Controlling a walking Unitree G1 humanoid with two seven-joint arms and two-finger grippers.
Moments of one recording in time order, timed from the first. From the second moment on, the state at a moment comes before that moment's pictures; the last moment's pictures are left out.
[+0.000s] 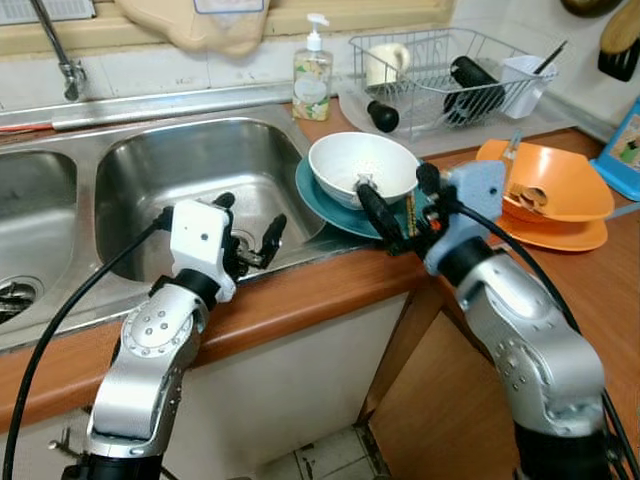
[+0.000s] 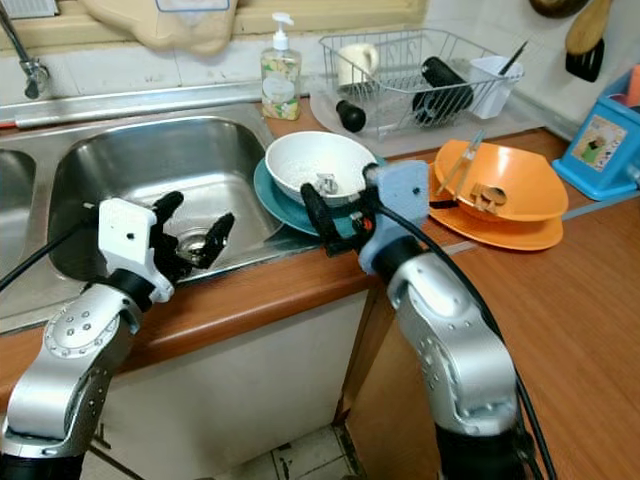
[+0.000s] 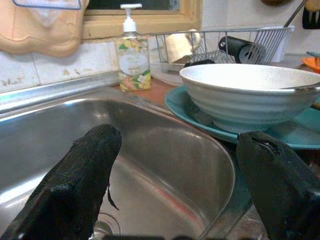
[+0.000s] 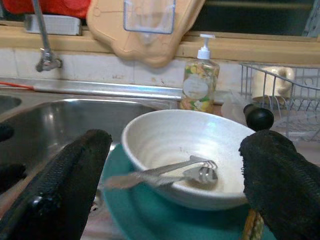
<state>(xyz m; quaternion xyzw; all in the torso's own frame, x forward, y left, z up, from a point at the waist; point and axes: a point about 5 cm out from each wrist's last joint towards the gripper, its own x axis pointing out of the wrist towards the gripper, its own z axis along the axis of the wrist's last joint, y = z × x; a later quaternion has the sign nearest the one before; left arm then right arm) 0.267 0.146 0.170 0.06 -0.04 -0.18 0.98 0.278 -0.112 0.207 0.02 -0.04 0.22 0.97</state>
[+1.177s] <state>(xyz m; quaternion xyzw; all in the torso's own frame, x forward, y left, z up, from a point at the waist) 0.255 0.130 0.173 0.04 -0.03 -0.27 0.96 0.295 -0.128 0.195 0.06 0.00 0.16 0.99</state>
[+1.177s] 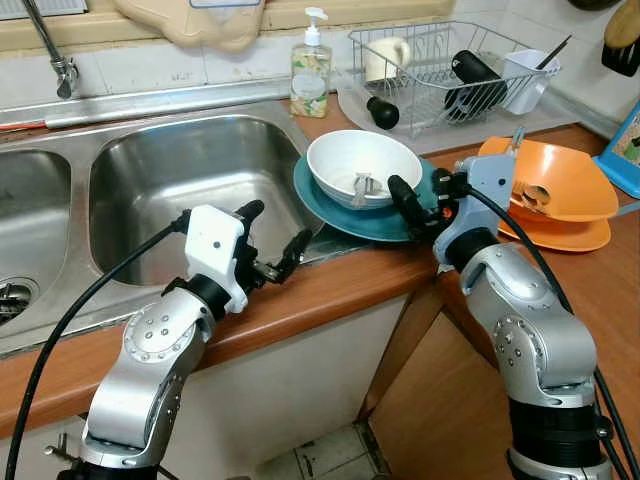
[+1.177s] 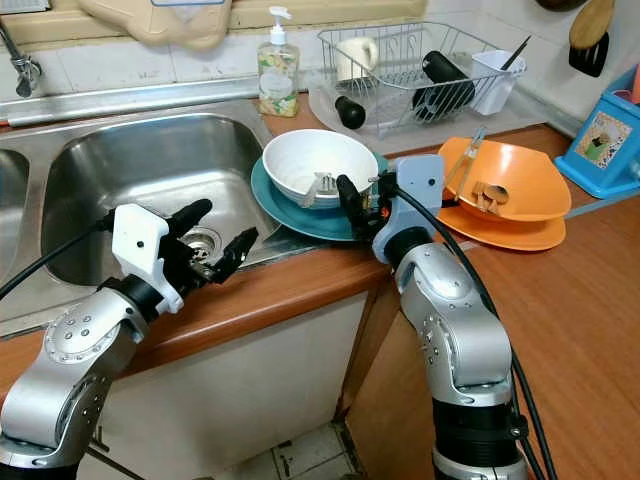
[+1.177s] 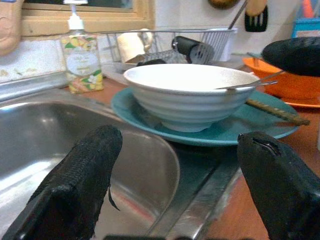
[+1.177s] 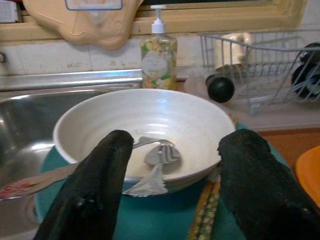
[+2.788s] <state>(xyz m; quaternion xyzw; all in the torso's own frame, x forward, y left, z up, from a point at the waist) 0.253 0.120 0.180 0.05 -0.03 -0.33 0.94 0.303 -0.138 0.209 -0.06 0.01 0.17 0.98</state>
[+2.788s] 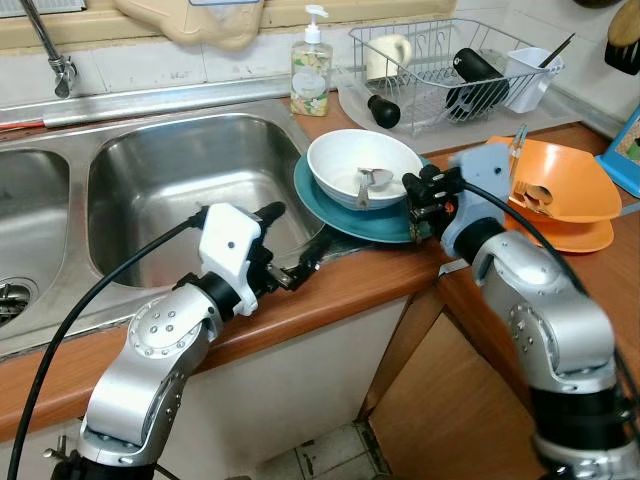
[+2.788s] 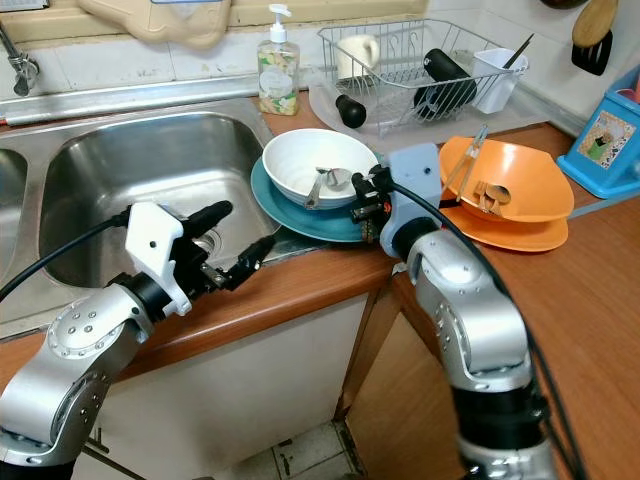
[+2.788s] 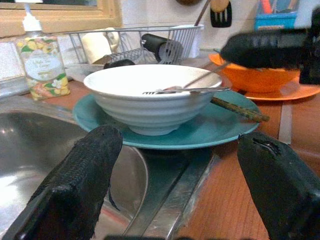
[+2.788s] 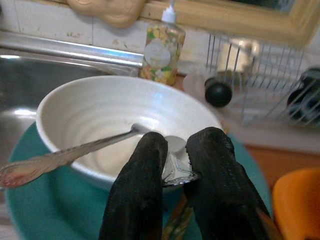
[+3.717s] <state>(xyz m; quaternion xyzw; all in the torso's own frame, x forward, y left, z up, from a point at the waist) 0.275 0.115 0.216 0.16 -0.12 -0.31 0.93 0.296 -0.115 0.254 0.00 -0.11 0.26 0.96</state>
